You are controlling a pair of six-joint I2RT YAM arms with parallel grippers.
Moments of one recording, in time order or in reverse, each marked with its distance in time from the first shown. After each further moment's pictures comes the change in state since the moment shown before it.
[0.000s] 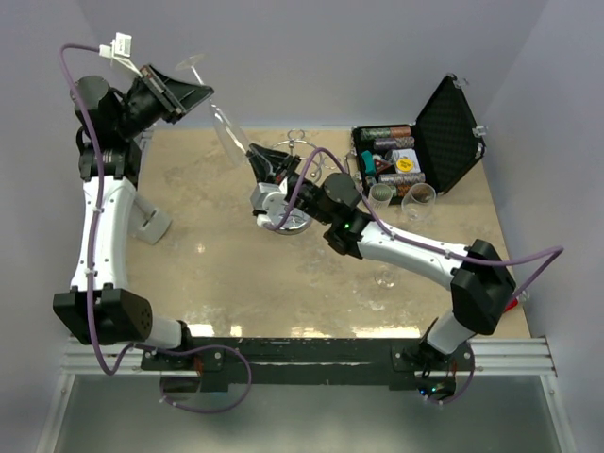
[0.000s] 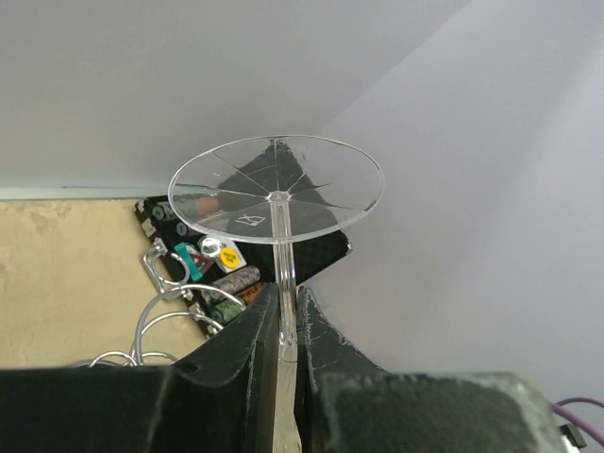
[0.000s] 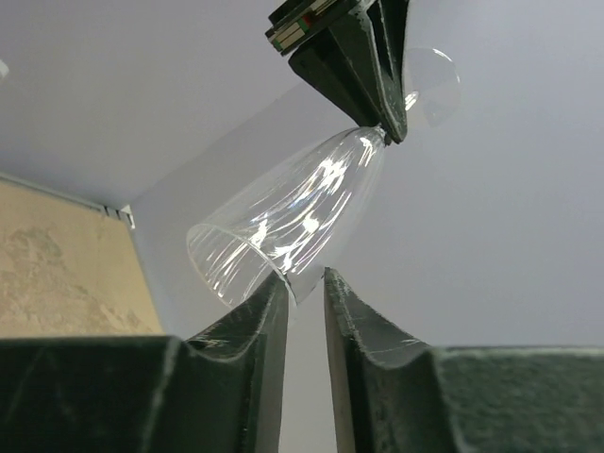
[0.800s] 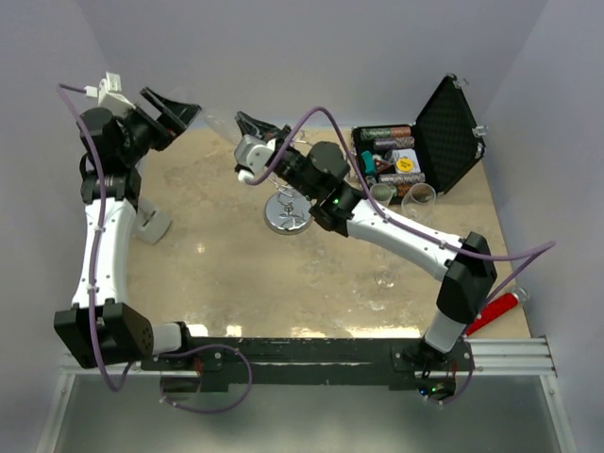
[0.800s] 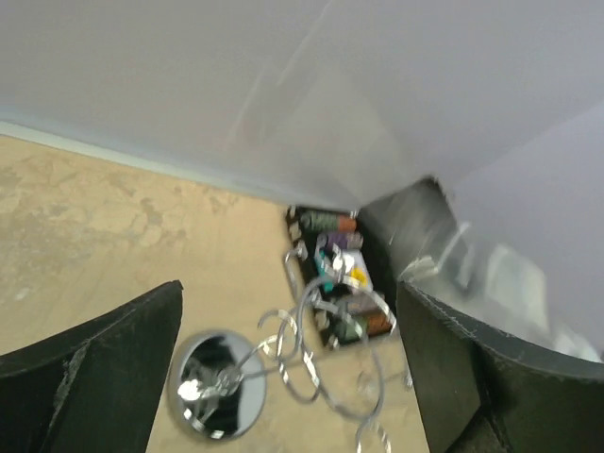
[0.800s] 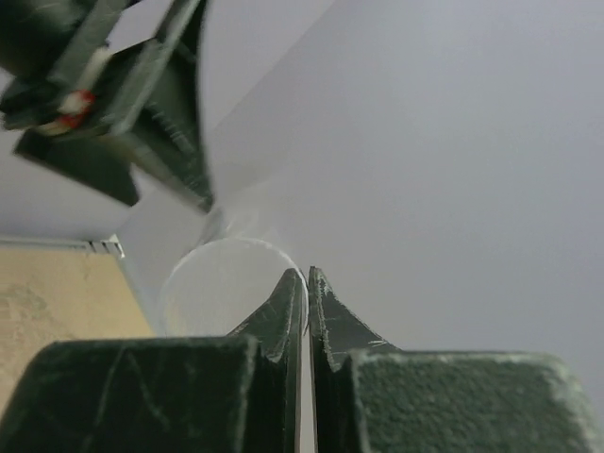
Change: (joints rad) left arm 0.059 -0.101 -0.233 -0.089 -0.288 0.126; right arm 0.002 0.122 0.327 -0.152 0.113 0.129
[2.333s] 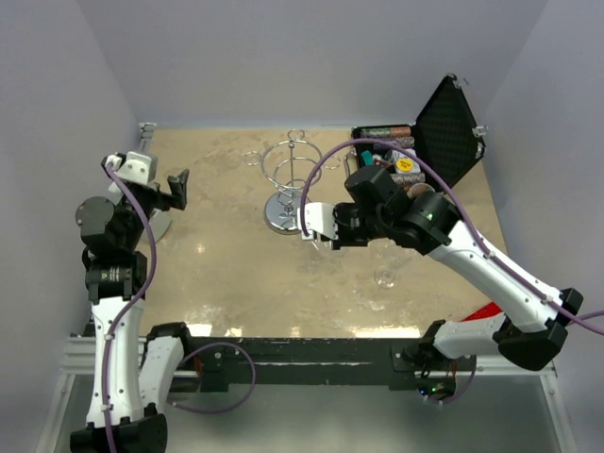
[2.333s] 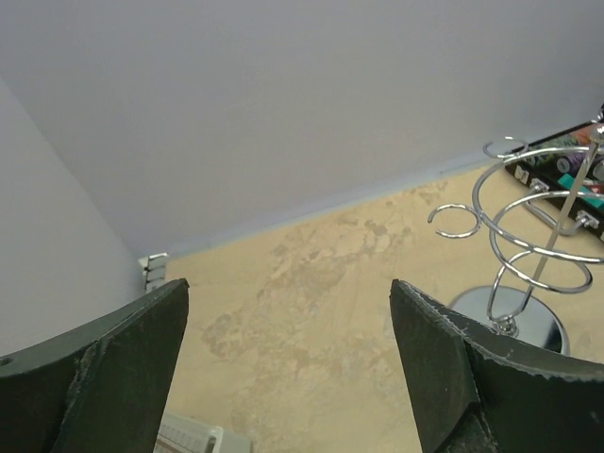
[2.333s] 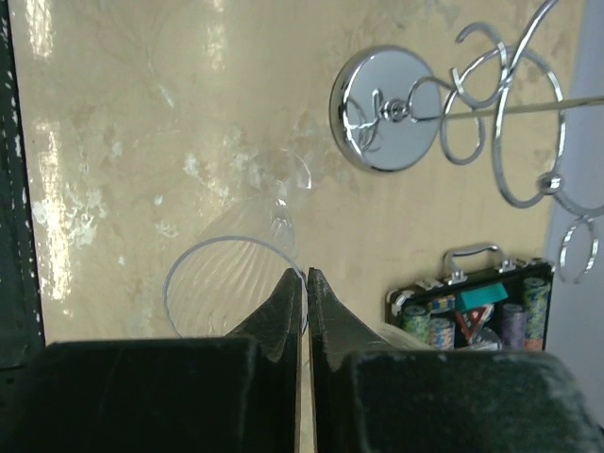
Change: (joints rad) left arm -0.005 -0.614 -0.461 0.052 -0.160 0.933; right arm -0.031 -0.425 0.019 -1.624 -0.104 0.087
